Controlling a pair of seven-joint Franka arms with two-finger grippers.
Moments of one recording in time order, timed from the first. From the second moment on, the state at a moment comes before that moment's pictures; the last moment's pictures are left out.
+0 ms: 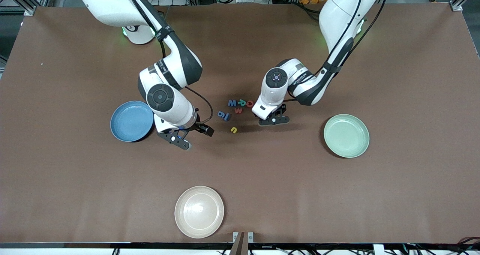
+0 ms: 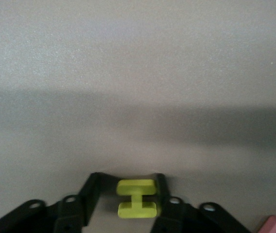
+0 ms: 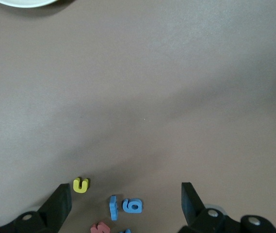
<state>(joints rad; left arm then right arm) -0.42 0.63 -0.31 -1.91 0.30 2.51 -1.01 0.42 0.55 0.12 -1.57 0.05 2.09 0.98</state>
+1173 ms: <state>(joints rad) -0.05 0.38 -0.30 -1.88 0.29 2.23 -0.59 0.53 0.66 0.13 -1.49 0.05 2.12 1.09</state>
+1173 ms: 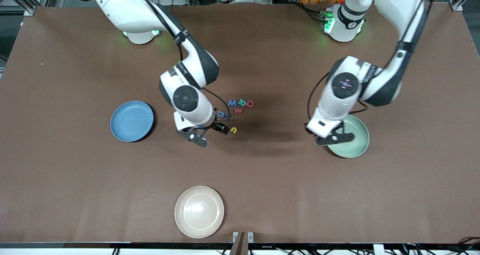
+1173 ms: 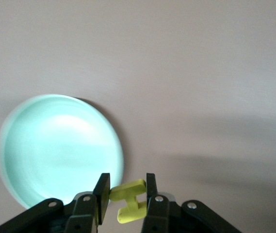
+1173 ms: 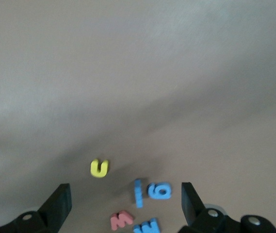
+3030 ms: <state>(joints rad) 0.18 0.33 -0.41 -1.74 0.16 1.86 -0.57 0.61 0.91 0.12 -1.34 0.02 2.25 1.20</state>
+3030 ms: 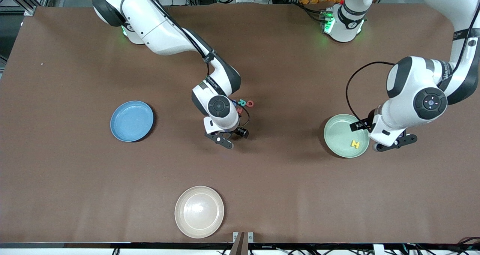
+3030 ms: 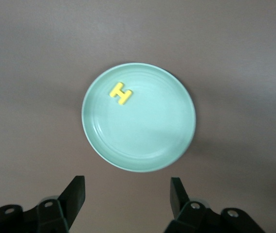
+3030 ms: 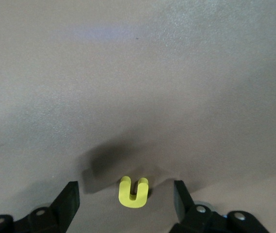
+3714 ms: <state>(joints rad) 0.17 0.34 -0.57 -1.72 0.09 1.84 -0.89 0.62 0.92 0.12 -1.34 0.02 2.25 1.21</state>
